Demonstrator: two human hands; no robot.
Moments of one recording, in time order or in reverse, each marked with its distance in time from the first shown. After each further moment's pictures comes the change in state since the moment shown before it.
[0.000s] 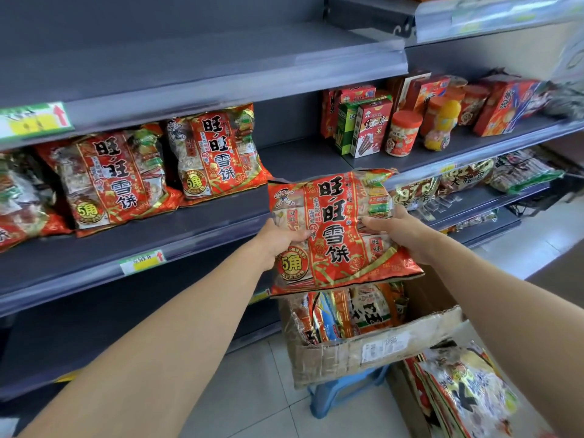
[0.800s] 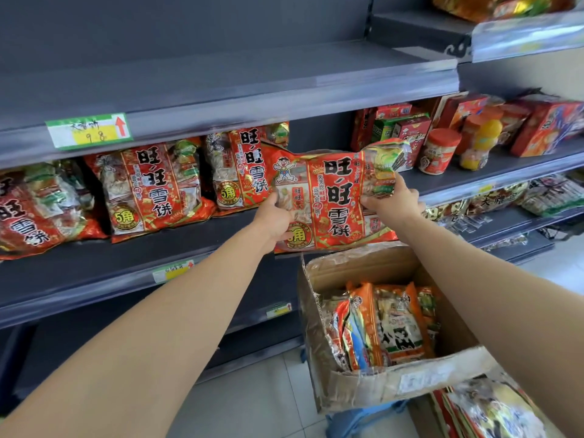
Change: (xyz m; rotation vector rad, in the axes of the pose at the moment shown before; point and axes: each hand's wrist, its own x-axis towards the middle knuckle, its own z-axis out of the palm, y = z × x) left_hand 0.023 0.041 -0.078 -0.067 0.117 0.206; right_hand 0.038 -0.074 0.082 -0.379 0.463 -0.191
